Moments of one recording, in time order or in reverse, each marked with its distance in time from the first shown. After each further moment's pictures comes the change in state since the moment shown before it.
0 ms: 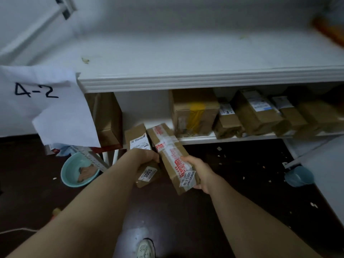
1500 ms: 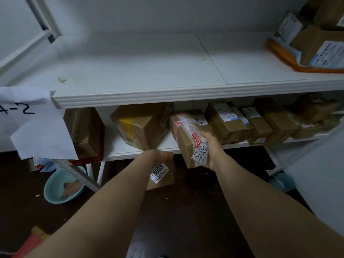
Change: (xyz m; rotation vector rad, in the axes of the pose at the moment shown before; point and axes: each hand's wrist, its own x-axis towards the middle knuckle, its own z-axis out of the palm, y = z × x) left_hand -0.058 0.086 0.083 0.113 0.000 0.172; right_hand -0.007 -0.062 -0.118 0.312 0.213 -0.198
